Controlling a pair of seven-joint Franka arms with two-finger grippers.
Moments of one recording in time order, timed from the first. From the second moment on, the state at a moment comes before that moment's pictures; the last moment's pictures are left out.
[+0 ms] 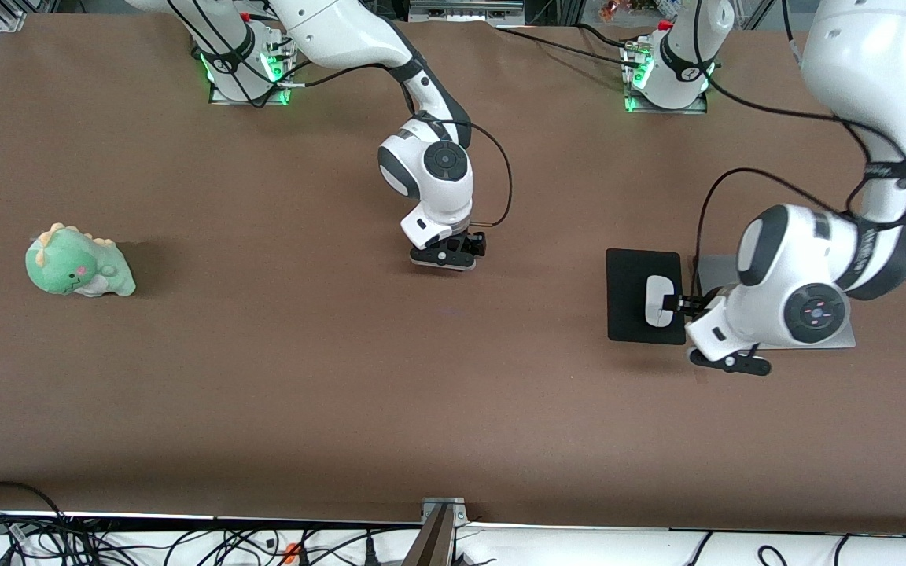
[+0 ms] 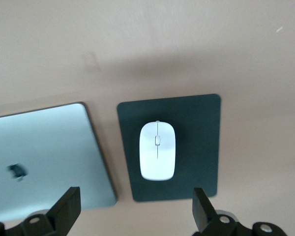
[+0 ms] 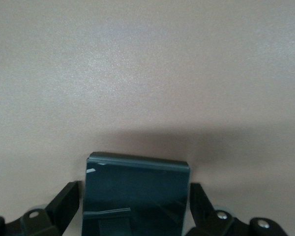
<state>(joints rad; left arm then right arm) 0.05 0.58 -0.23 -1.42 0.14 1.70 -0.06 0.96 0.79 -0.13 -1.64 0.04 2.48 0.97</state>
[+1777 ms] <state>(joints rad) -0.04 0.01 0.00 -1.64 0.01 1.71 0.06 0.48 0.60 -0.23 -1.66 0.05 2.11 0.17</state>
